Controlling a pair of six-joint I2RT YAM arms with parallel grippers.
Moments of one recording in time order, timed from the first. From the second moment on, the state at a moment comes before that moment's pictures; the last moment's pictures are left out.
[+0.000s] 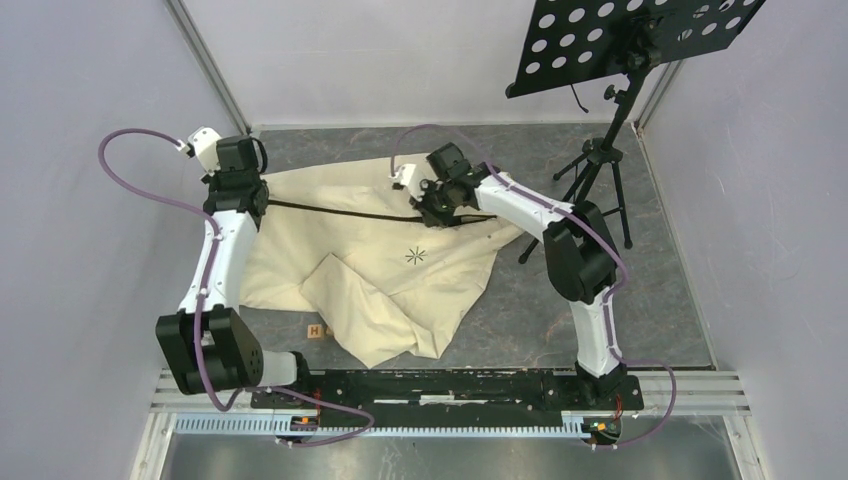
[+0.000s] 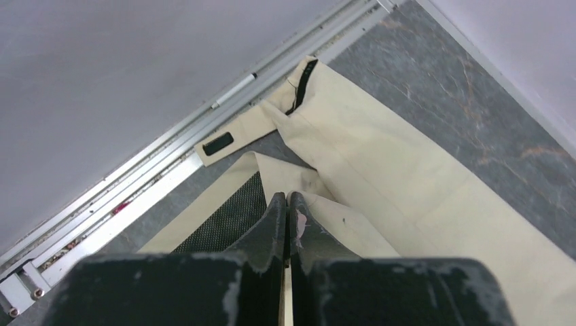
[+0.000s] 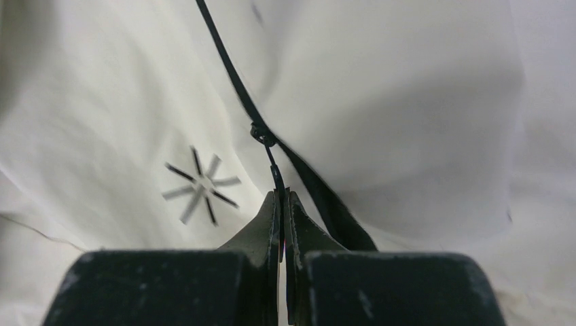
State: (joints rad) left arm 0.13 1.33 1.18 -0.41 -0.57 -0.47; right arm 0.66 2.10 1.70 -0.56 -0.33 -0.49
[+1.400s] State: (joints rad) left arm 0.20 1.34 1.21 -0.28 -0.51 -0.54; right arm 0.62 1.58 1.18 -0.30 0.14 -0.66
